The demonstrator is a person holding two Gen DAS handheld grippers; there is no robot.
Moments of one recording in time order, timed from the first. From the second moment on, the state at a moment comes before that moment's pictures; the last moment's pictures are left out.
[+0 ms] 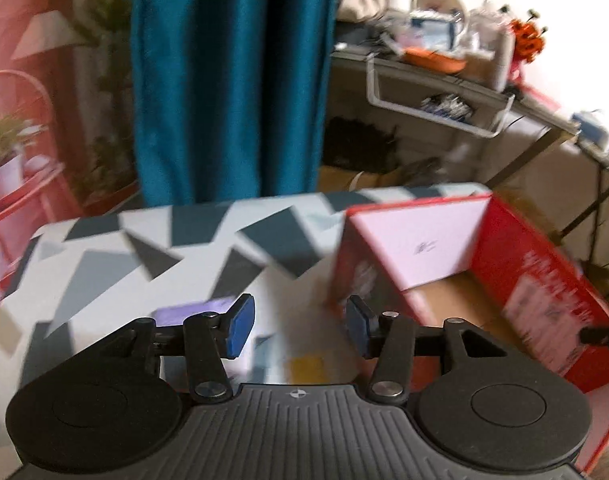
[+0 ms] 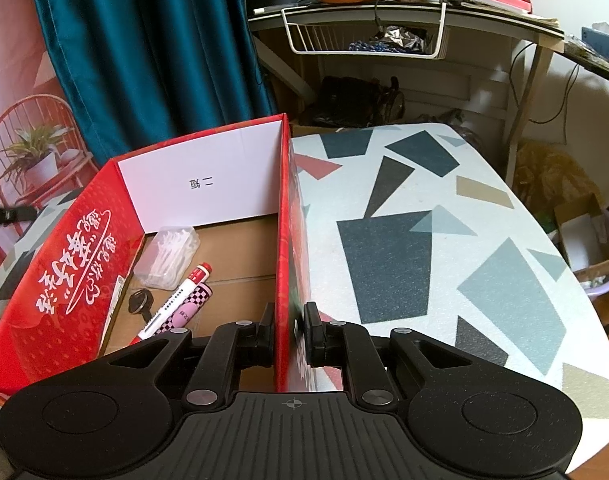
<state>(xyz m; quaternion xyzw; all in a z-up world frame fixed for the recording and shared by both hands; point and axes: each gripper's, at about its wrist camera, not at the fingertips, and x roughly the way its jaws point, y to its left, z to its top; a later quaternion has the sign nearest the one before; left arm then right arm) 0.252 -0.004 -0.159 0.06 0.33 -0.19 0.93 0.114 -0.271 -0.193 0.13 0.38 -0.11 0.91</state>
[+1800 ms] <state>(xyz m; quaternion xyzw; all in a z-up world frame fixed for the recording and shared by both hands) 0.223 -0.009 -0.255 0.09 0.39 -0.18 0.90 0.122 -0.265 -0.191 0.08 0.40 -0.10 0.91</state>
